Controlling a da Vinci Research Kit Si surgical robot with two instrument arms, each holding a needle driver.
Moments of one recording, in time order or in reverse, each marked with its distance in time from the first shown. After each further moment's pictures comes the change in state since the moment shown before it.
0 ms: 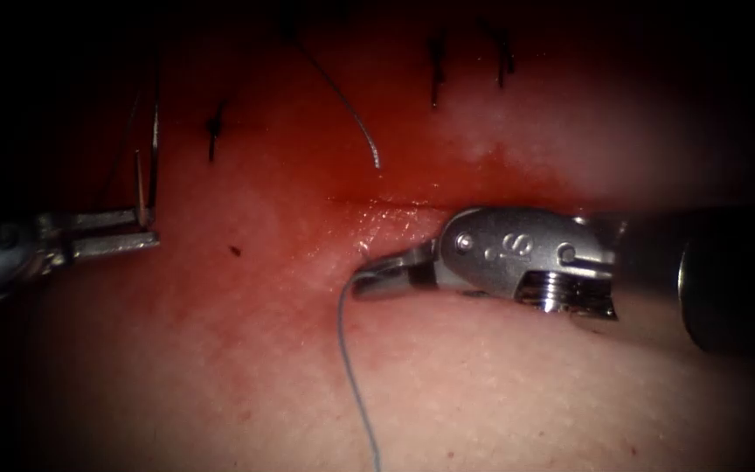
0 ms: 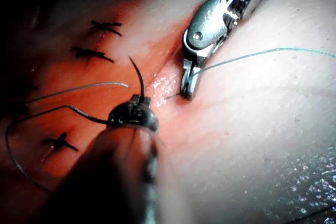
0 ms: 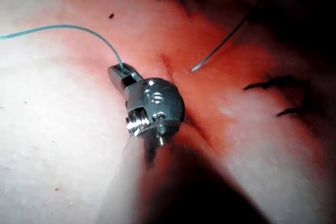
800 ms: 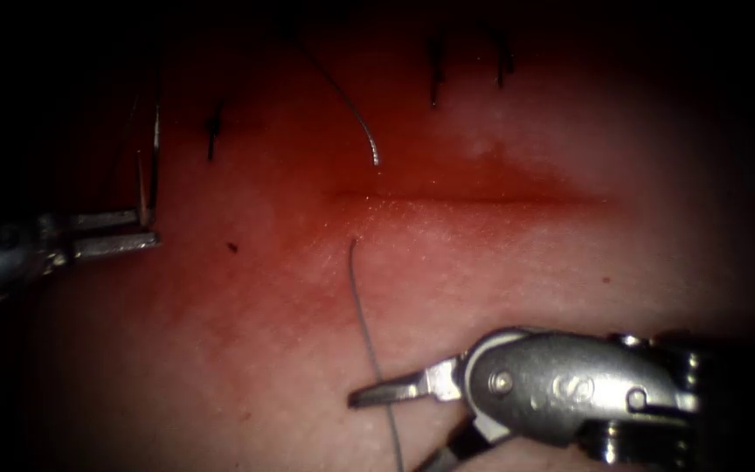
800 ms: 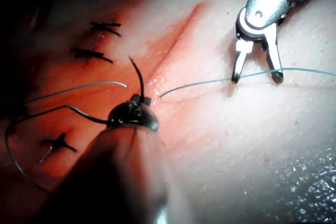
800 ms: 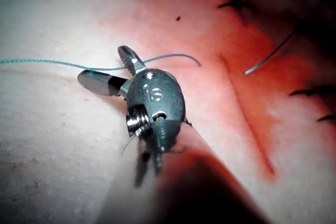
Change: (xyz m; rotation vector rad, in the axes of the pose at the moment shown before) right arm 0.005 -0.004 -0.003 0.041 0.159 -0.195; left arm 0.000 0.000 0.000 0.002 0.000 0.000
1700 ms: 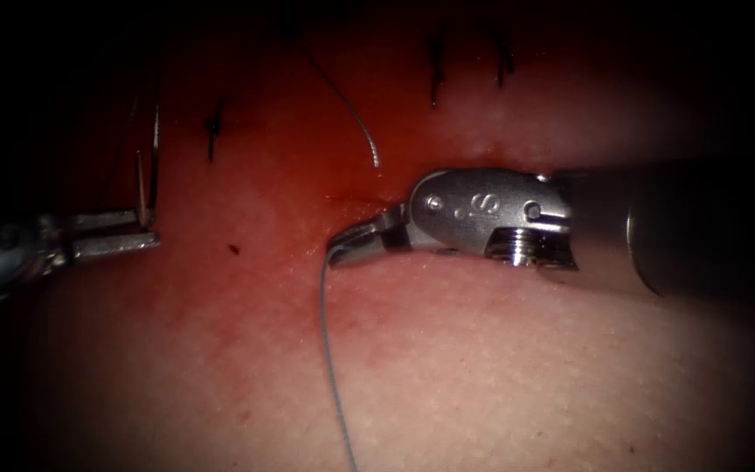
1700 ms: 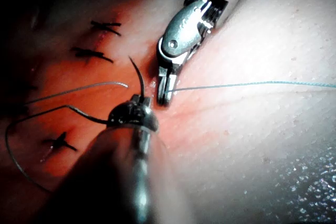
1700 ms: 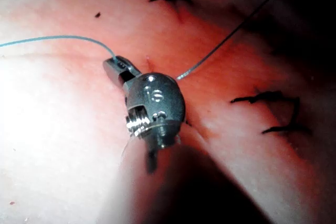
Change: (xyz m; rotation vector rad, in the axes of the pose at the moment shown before) right arm -0.008 0.010 0.004 -0.058 -0.095 0.120; left arm 0.000 0.000 0.000 0.000 0.000 0.000
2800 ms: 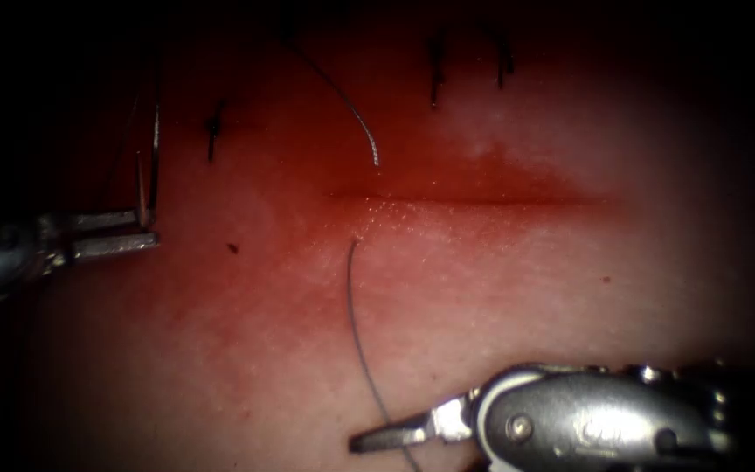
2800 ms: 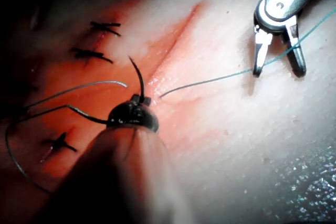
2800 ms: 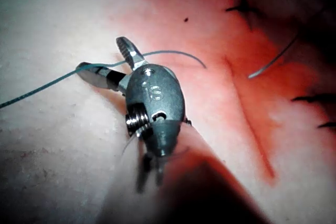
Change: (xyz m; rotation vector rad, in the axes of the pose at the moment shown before) right arm 0.008 -0.013 -0.006 0.133 0.139 -0.185; left arm 0.000 0.000 0.000 -0.001 0.000 0.006
